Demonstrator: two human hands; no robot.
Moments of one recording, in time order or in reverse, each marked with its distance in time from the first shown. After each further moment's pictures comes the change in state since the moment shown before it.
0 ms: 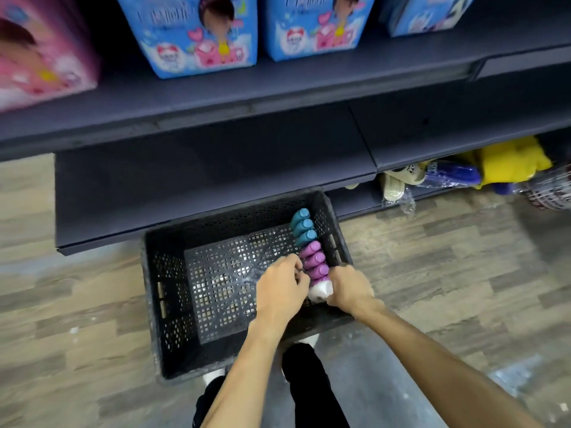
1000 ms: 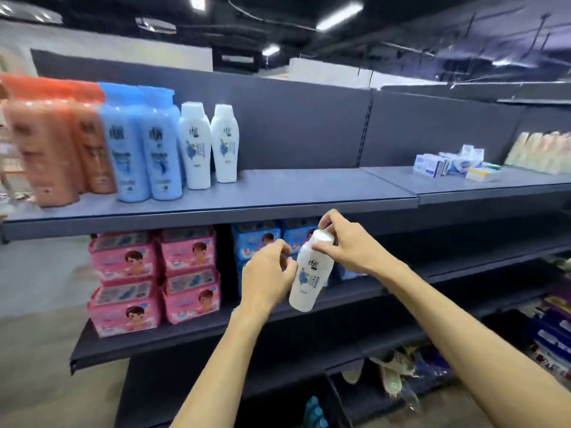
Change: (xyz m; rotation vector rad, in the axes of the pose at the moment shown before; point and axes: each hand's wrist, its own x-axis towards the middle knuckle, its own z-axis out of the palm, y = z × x) left_hand -0.094 0.183 -0.383 -0.060 0.707 0.562; right_hand -0.297 -0.095 -0.451 0.421 0.882 -0.509
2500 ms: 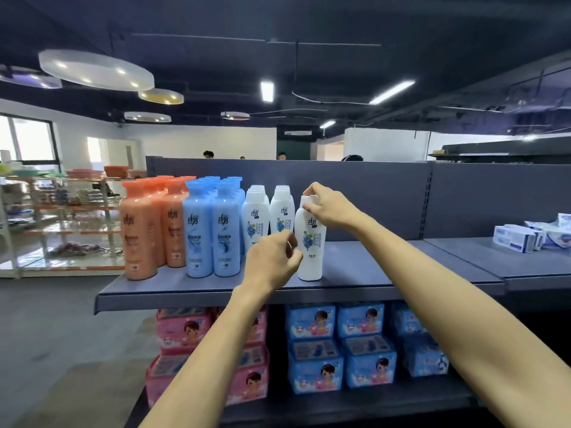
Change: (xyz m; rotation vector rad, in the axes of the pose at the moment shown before) left_hand 0.144 0.003 -0.124 0.297 0.203 0.122; right_hand 0.228 -0.117 -0.048 0.025 0.106 -0.206
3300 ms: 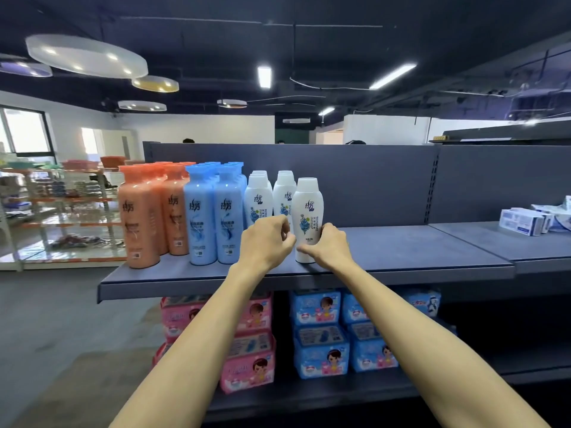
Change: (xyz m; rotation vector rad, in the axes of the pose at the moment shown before) left_hand 0.011 -0.028 0.003 0.071 -0.032 -0.011; right_hand -0.057 0.025 0.101 0.172 0.147 0.340
